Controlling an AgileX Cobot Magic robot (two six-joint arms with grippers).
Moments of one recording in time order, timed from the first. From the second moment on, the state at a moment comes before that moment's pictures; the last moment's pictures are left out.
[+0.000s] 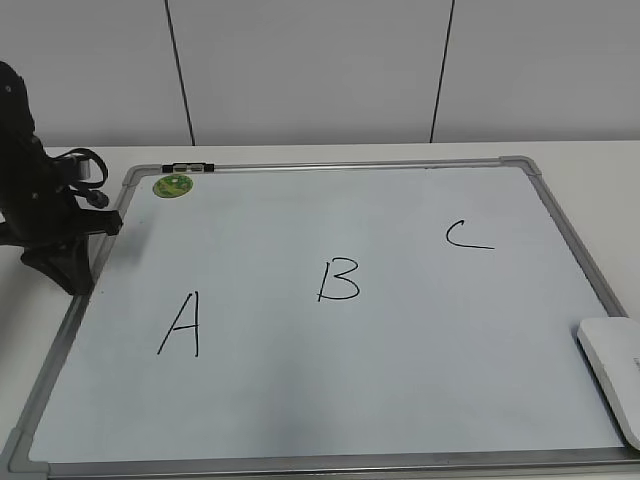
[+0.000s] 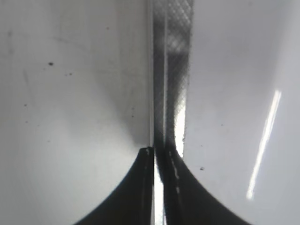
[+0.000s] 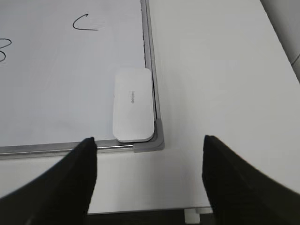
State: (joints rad) left arm -0.05 2.19 -1.53 -0.14 1.04 -0.03; right arm -0.01 0.16 -0.58 -0.04 1.15 0.00
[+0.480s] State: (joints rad) left arm -0.05 2.19 -1.53 -0.14 1.04 -0.03; right arm -0.01 0.50 -0.72 -0.20 0.98 0.01
